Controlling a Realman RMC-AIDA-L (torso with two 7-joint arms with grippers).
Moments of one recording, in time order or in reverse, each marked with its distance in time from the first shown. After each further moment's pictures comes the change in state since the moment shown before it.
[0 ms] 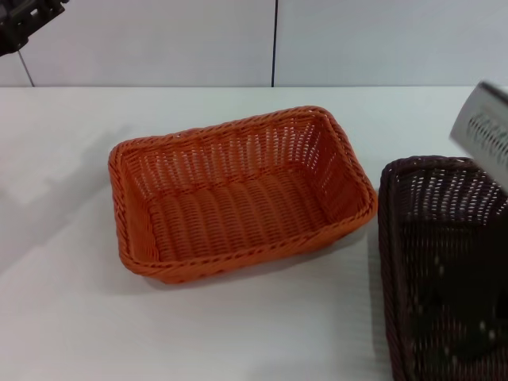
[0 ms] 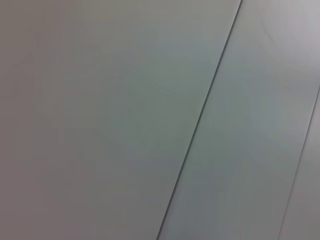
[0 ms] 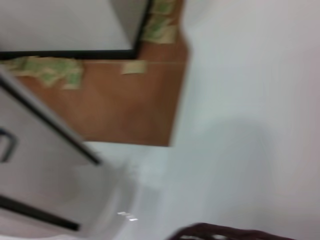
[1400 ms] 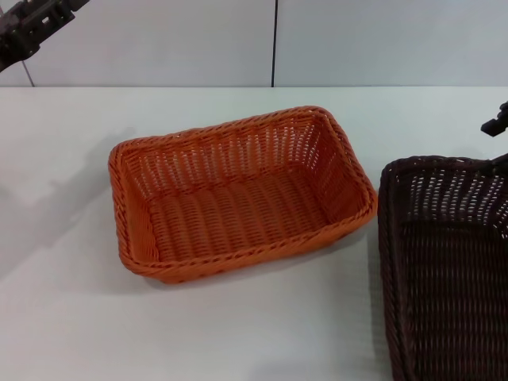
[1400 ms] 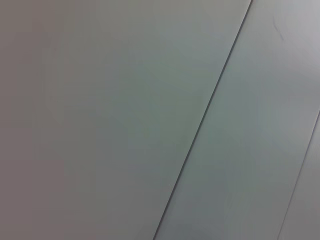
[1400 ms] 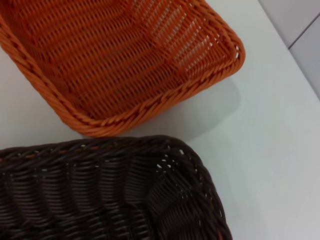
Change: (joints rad) left arm -0.014 -0.006 0.001 -0.050 0.000 -0.008 -0.002; right arm 0.025 -0.154 0.257 0.066 -0.177 0.471 0.036
